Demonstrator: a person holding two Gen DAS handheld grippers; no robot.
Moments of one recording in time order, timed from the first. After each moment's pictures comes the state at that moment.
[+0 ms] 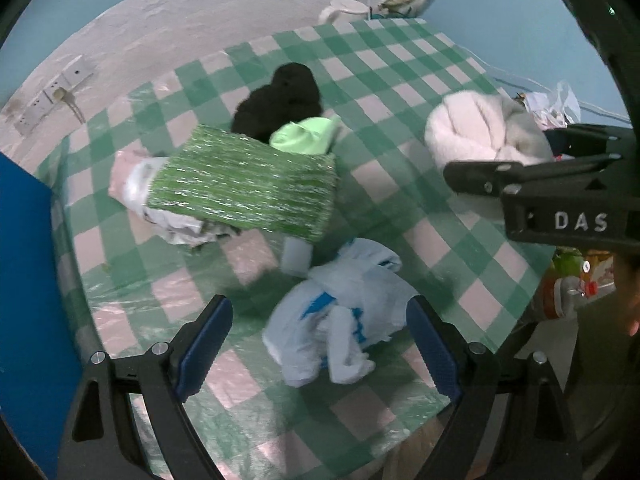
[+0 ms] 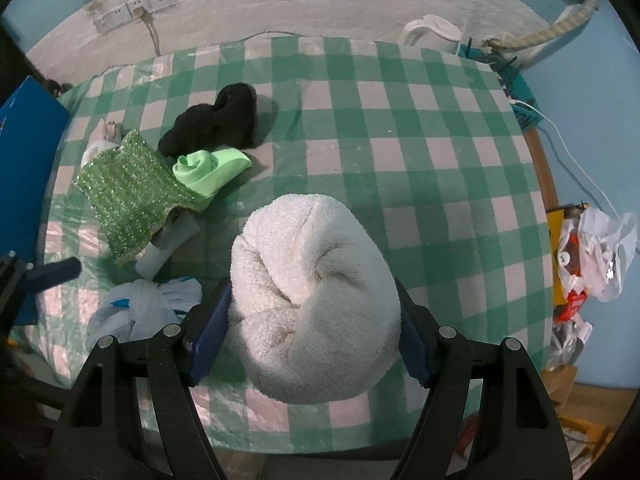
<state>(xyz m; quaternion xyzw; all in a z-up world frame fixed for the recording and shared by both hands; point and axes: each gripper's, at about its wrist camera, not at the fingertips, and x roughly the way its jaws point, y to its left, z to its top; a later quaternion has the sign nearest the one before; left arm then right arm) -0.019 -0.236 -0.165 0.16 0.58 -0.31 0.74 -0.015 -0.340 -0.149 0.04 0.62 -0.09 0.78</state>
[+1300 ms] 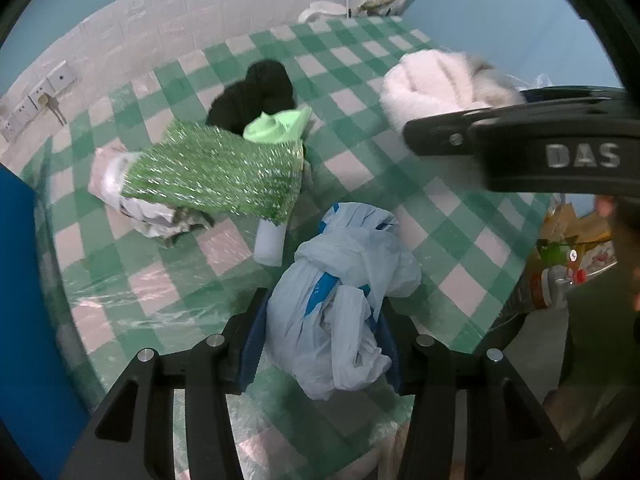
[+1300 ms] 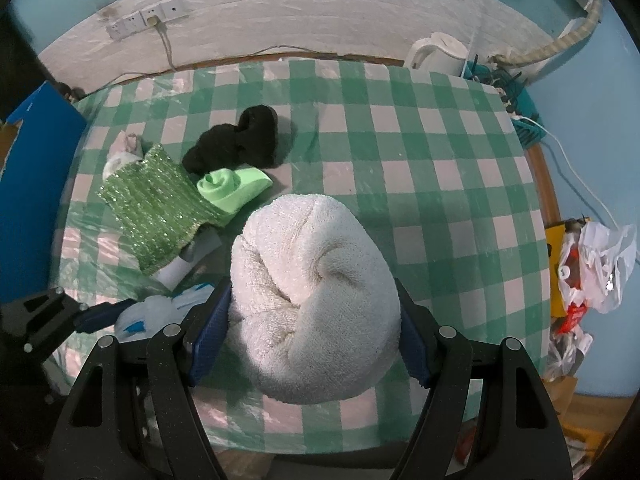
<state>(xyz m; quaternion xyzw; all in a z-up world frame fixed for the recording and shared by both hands) -0.036 -0.225 -0.160 0.14 0.56 -0.34 0.74 -0.007 -0.332 -0.135 0.04 0.60 -0.07 0.80</state>
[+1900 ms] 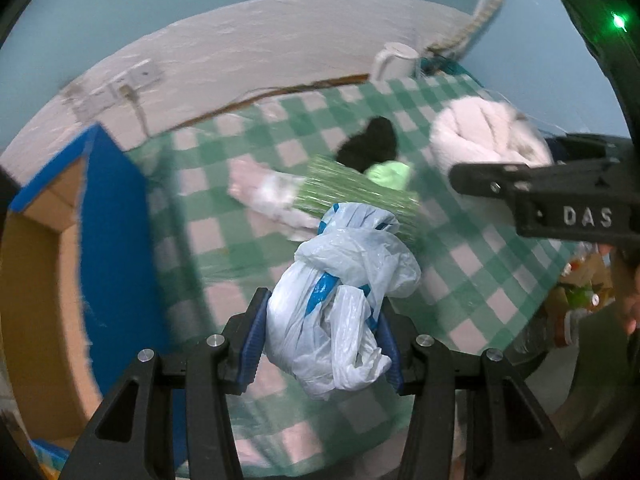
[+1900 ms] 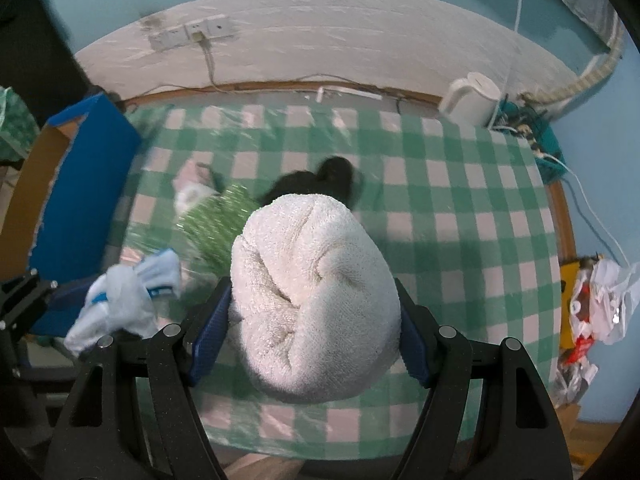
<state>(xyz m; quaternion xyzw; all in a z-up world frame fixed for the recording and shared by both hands) -0.009 -0.151 -0.107 0.12 0.53 -0.23 0.80 0.011 -0.278 -0.097 0.03 0.56 -0.02 0.82</state>
